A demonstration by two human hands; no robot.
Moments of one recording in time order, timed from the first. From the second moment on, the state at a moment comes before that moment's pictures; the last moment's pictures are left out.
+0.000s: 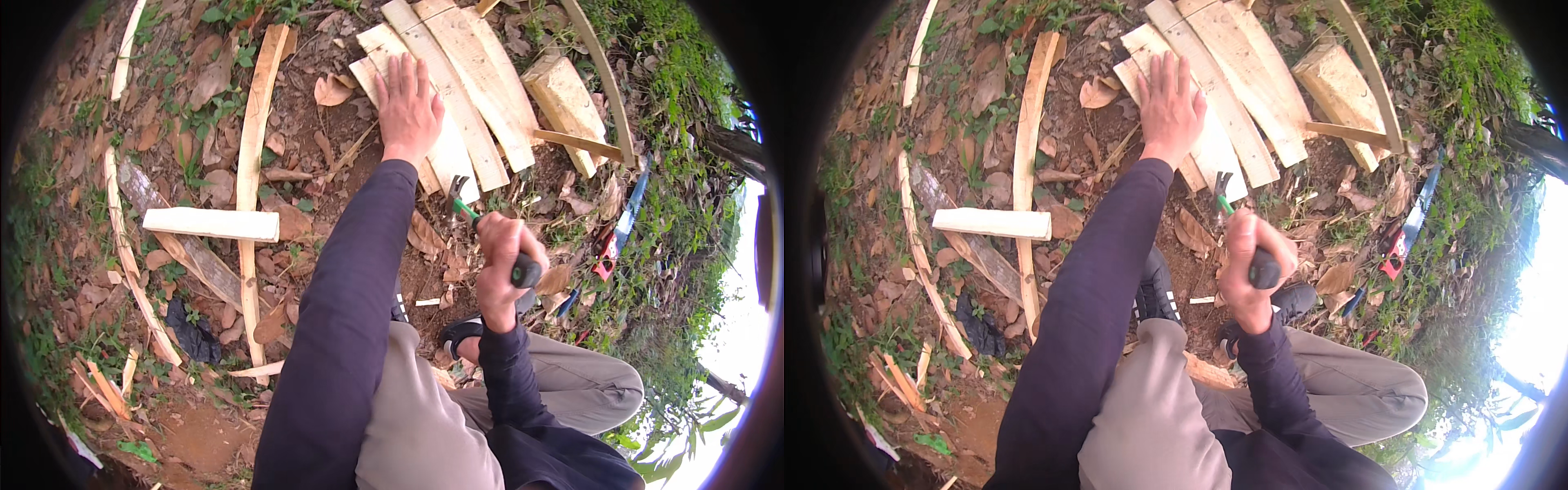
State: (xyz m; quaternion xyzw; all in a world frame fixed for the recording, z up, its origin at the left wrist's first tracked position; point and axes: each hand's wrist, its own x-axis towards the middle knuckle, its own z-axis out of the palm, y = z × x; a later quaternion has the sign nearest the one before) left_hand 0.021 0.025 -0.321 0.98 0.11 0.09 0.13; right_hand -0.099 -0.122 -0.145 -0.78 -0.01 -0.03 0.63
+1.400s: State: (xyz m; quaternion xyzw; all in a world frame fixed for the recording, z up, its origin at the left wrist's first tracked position) left_hand 0.038 -0.003 -0.325 0.96 0.11 0.16 0.19; right_hand 0.109 -0.072 -0.192 -0.81 0.05 0.19 0.55
